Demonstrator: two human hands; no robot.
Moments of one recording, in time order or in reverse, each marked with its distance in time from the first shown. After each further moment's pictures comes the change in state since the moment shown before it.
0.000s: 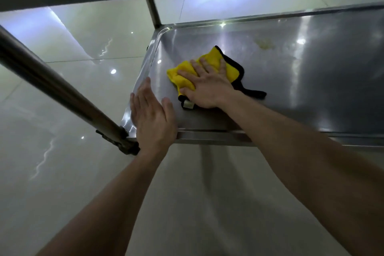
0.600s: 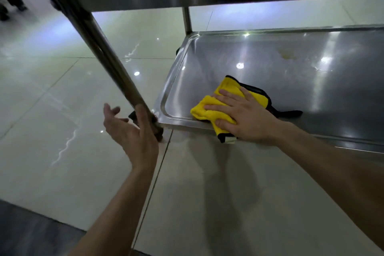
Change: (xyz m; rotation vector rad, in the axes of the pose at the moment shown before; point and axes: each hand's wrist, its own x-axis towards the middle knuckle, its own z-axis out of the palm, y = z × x) left_hand -0.061 -0.038 -0.093 -0.383 0.395 -0.459; right_hand -0.117 0.003 0.001 0.025 0.017 -0.337
